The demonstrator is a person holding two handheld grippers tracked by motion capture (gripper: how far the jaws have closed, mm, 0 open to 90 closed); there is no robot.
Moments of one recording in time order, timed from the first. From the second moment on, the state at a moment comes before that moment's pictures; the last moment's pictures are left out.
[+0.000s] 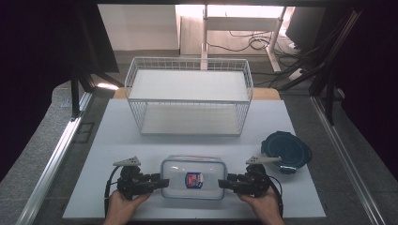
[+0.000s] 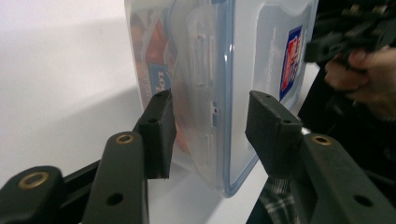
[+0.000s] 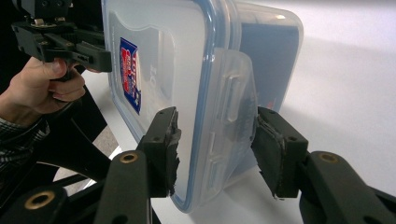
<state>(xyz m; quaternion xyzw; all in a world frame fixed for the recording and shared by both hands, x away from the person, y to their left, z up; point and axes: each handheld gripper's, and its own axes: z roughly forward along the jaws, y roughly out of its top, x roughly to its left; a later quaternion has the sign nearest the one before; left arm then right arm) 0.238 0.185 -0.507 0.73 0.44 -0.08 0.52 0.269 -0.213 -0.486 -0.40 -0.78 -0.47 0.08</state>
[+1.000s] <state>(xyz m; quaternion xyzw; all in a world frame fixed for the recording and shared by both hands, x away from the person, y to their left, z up) 0.278 0.196 -0.417 0.73 0.41 -0.03 0.55 0.319 -0.207 -0.396 -0.35 -0.77 -0.53 0.04</state>
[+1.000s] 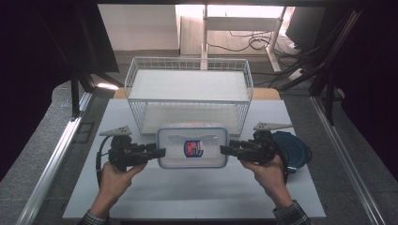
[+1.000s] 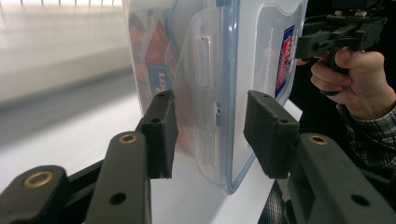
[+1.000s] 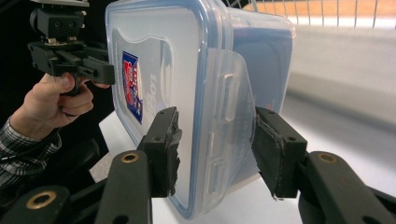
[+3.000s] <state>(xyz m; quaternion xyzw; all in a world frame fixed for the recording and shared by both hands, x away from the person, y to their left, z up) 0.440 0.222 -0.326 0.70 0.43 -0.04 0.57 0.479 -0.179 -0.307 -0.40 -0.73 -0.56 0.03</state>
